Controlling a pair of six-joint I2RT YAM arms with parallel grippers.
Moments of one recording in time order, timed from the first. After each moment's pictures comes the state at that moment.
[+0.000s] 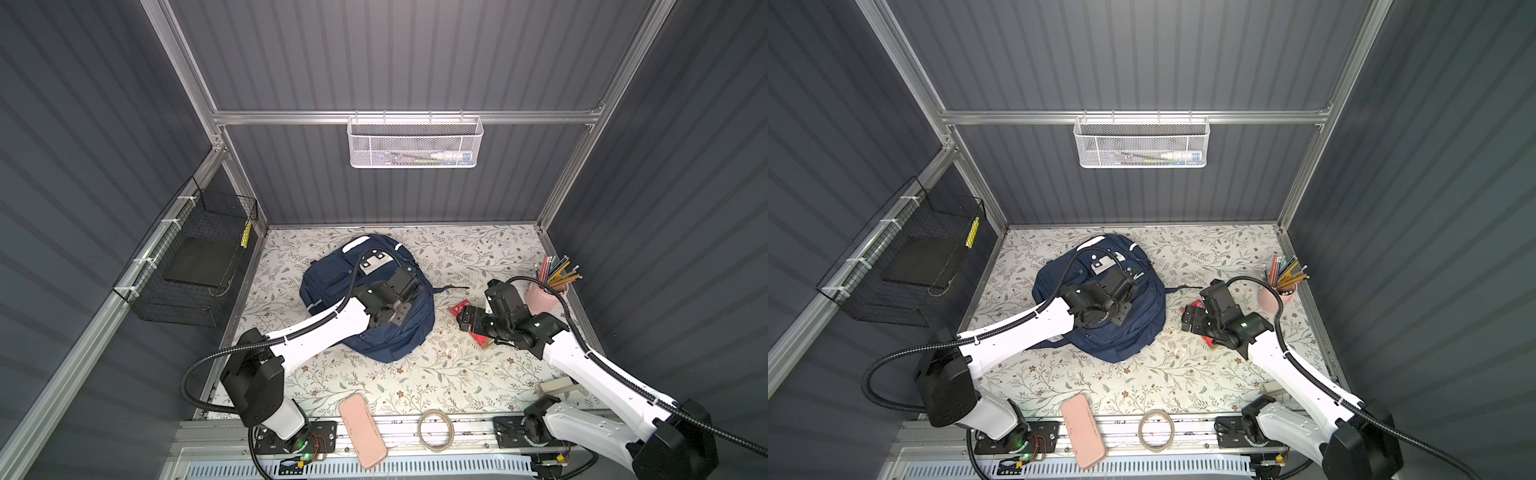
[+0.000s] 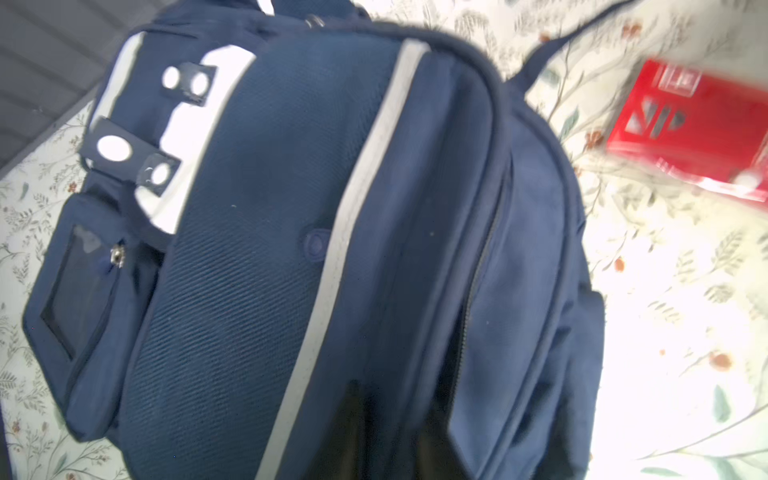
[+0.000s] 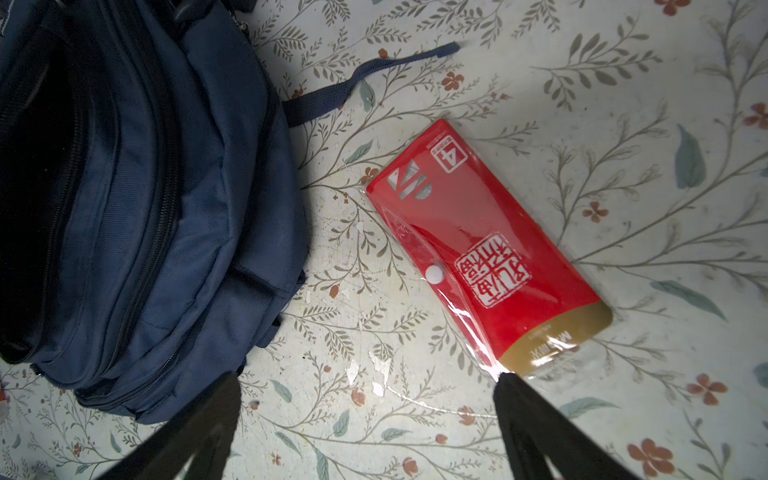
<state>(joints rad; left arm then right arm) -0.88 1.57 1.27 -0.72 -0.38 -0.15 0.50 1.06 0.74 -0.61 0.03 0.65</state>
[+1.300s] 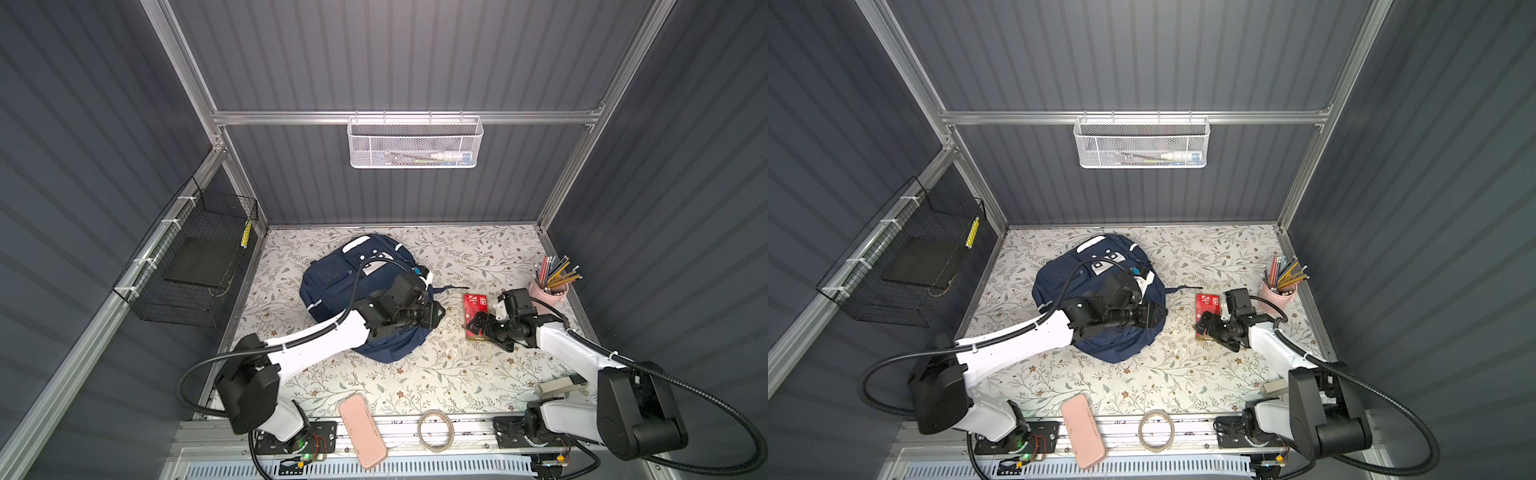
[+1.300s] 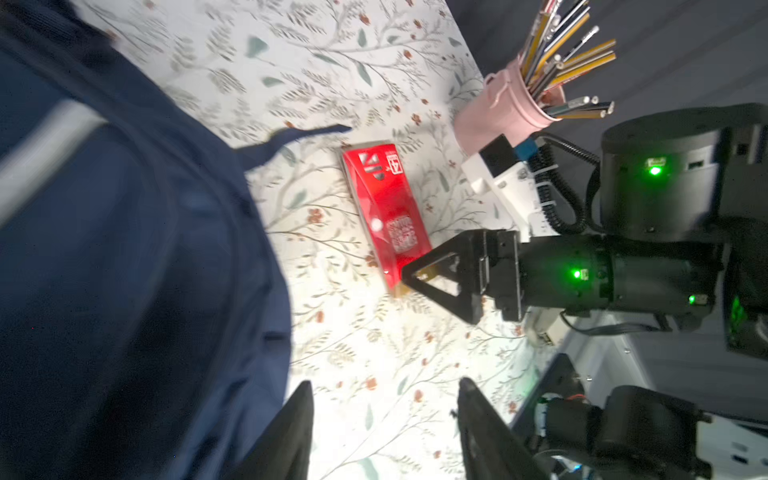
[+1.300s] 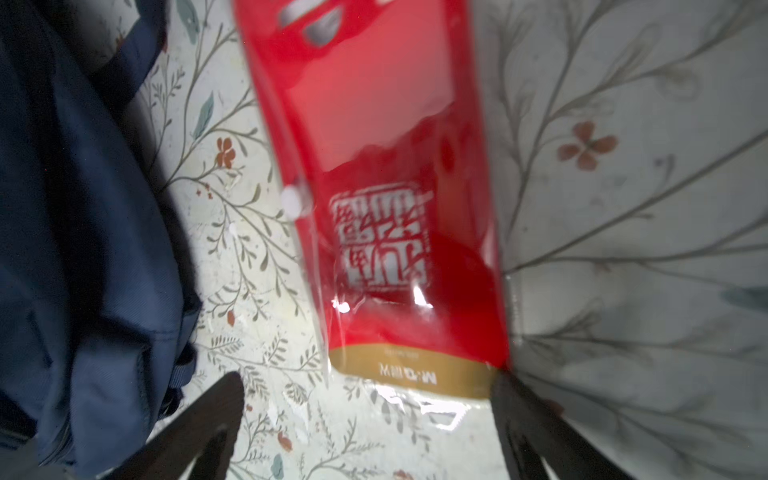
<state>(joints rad) -0.97 1.59 1.15 -0.23 0.13 -0.63 0.15 1.26 0.58 -0.43 -0.31 0.56</state>
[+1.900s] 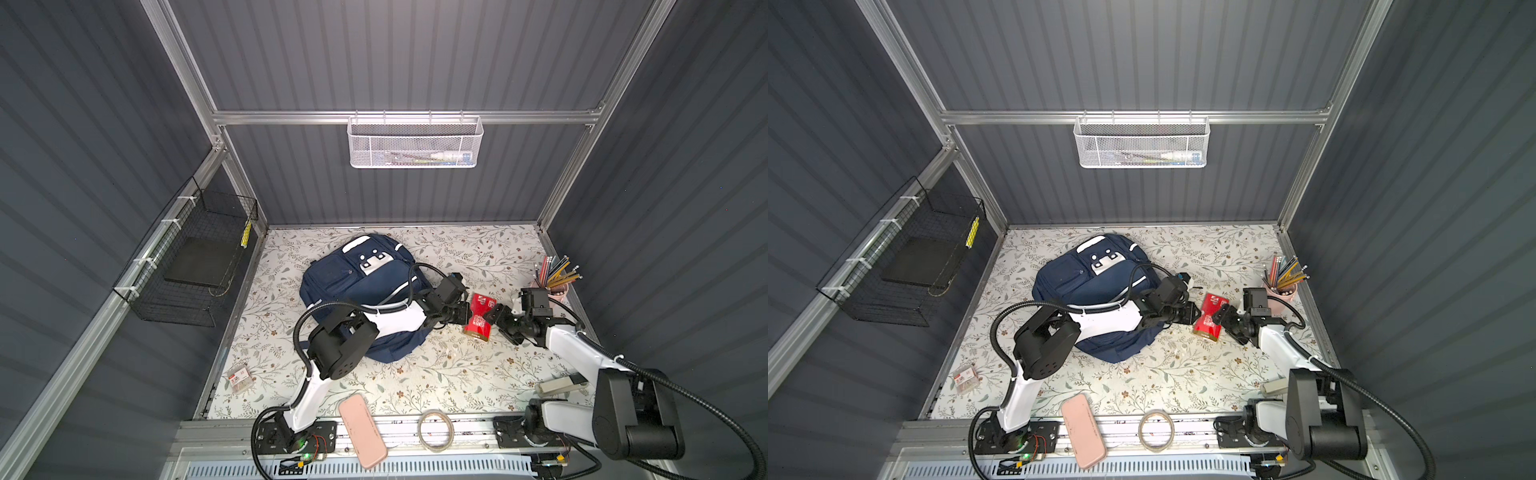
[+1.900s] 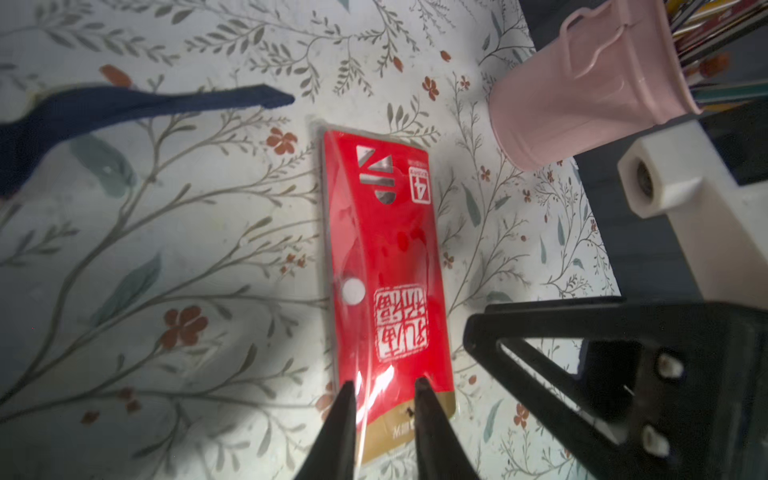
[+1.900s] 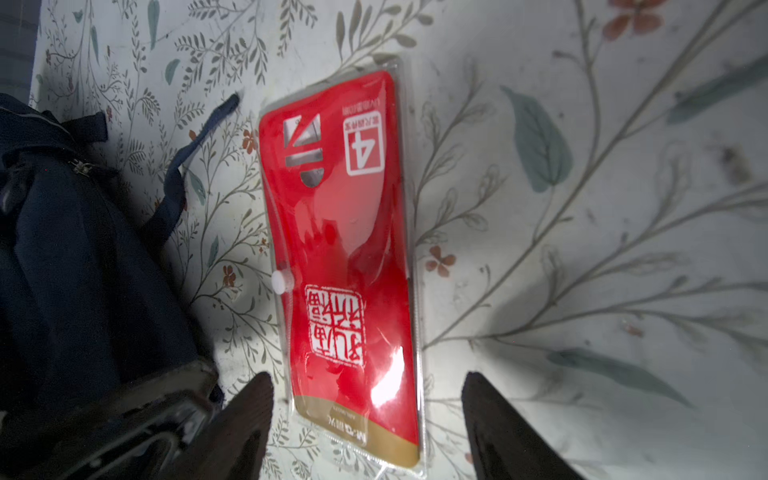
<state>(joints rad) -0.99 2.17 1.53 -0.07 0.18 -0.68 -0.02 1.27 0.55 -0.28 -0.29 0.64</state>
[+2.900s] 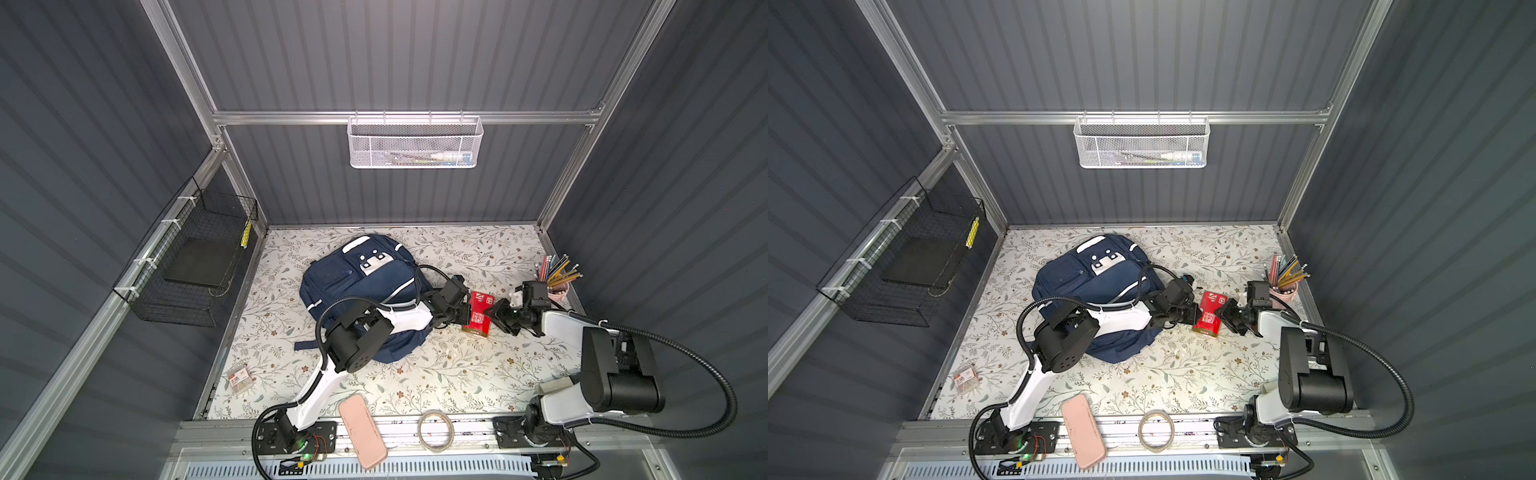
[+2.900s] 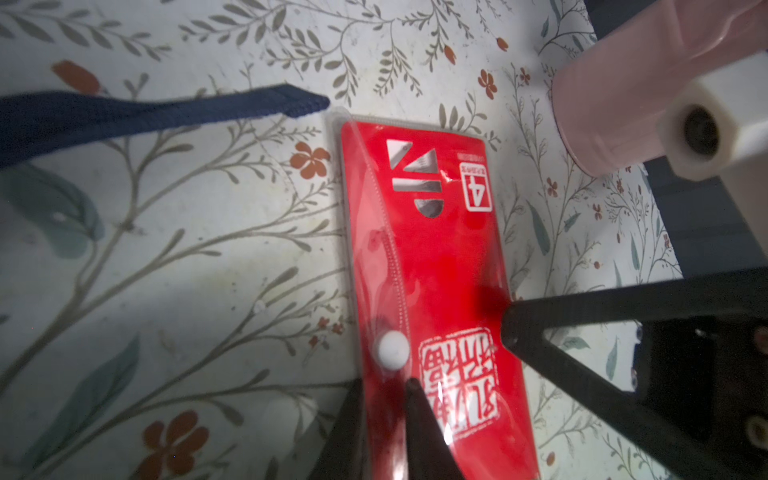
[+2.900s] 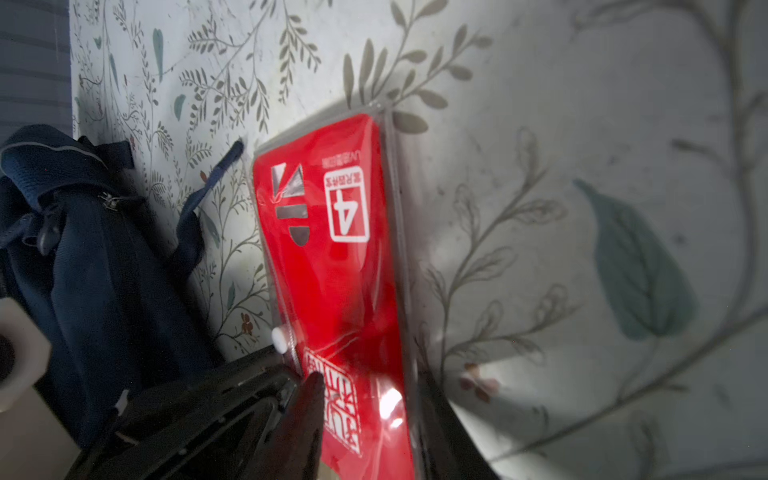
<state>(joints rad) -0.98 2.30 1.59 -0.03 0.14 -0.65 -0.08 1.51 0.62 -0.13 -0.48 0.64</state>
